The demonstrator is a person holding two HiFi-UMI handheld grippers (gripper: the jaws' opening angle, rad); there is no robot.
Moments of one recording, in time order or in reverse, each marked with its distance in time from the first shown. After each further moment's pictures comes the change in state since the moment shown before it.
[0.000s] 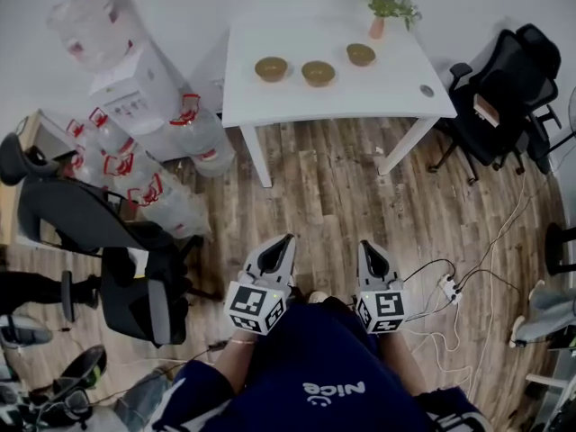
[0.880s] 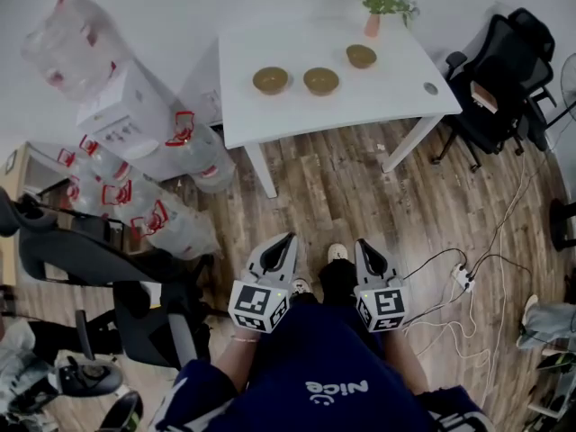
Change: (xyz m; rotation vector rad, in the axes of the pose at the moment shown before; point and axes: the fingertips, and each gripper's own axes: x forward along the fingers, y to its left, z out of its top) left arm 0.035 0.083 0.019 0.056 0.042 -0.075; right arm 0.079 0.039 0.017 0.021 0.010 -0.039
